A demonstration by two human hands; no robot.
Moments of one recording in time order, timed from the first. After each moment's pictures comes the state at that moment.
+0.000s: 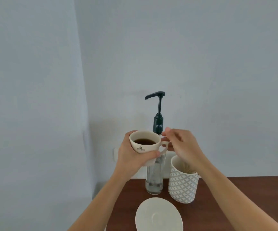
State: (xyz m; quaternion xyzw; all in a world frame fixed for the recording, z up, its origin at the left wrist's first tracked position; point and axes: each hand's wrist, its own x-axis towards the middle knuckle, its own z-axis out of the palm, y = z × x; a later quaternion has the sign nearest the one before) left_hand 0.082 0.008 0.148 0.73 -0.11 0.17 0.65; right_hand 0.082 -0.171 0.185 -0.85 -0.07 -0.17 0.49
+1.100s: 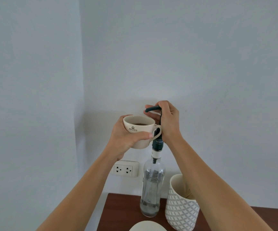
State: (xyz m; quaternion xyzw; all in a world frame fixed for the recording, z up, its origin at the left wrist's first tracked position) left_hand 0.141 0.009 0.221 0.69 -0.08 0.14 0.71; right_hand 0.175 -0.128 0.262 -0.57 -0.15 -0.17 0.79
